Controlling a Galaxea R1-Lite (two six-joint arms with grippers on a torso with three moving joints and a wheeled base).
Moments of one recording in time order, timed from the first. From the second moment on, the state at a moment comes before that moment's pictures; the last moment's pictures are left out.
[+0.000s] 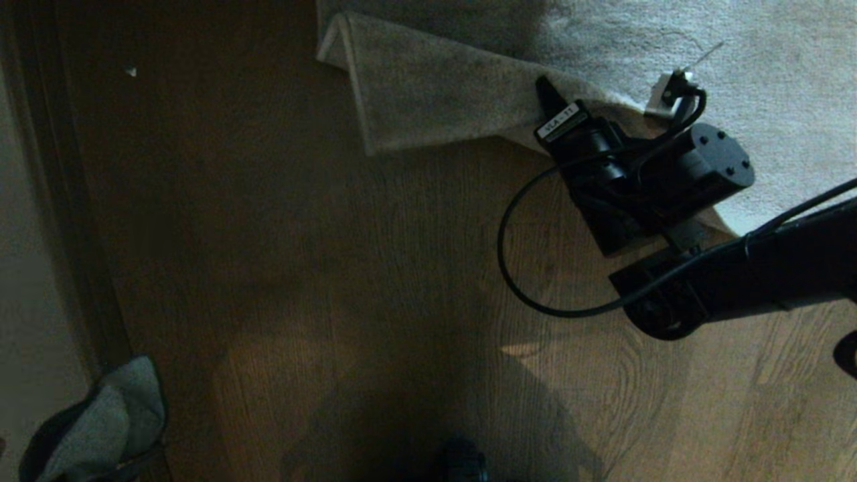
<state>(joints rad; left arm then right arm) -0.15 0.75 0.00 -0.24 0.51 -0.04 0.54 2.02 -1.18 -1.52 -0.15 0.52</state>
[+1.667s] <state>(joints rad) -0.20 0.28 -0.01 0.03 0.00 -0.02 0.54 1.99 -1.16 -1.52 -0.13 0.50</state>
